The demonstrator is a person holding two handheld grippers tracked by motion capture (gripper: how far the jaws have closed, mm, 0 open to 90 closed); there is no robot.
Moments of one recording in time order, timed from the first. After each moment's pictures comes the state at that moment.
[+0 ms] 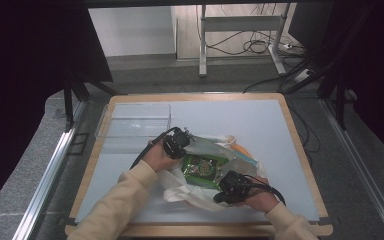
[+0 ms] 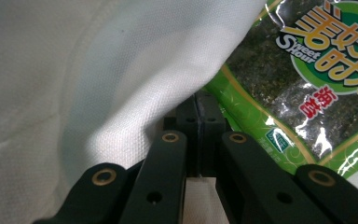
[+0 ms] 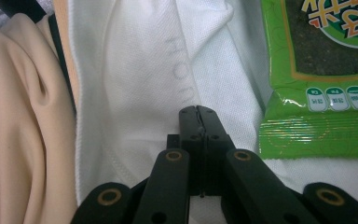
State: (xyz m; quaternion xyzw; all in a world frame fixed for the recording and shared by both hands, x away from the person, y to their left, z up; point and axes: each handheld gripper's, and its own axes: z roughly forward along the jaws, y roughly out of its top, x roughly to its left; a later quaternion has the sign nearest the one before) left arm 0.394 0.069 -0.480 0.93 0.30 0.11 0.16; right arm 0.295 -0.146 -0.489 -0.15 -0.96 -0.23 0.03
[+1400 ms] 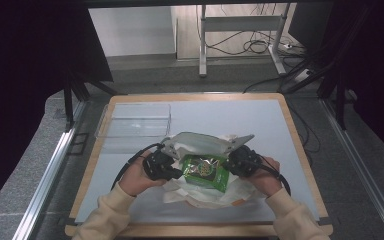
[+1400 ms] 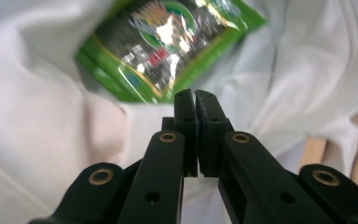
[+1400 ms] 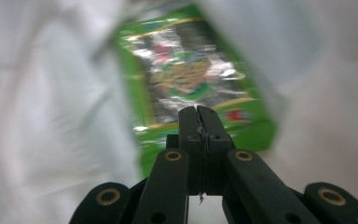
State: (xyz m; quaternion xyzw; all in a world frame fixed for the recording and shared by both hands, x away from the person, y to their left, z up) left arm 0.311 0.110 -0.454 0.93 0.24 0.02 0.28; right arm 0.336 -0.163 -0.439 -0.26 -0.92 -0.27 -0.12
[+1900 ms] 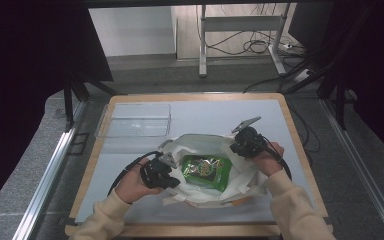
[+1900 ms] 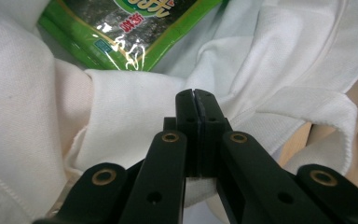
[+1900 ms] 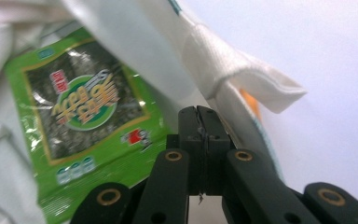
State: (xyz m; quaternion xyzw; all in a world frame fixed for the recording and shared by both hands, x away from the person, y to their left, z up) left arm 0.296 0.115 -0.465 0.93 0.24 0.00 0.28; right arm 0.387 -0.180 -0.437 -0.33 -0.90 -0.26 -0.14
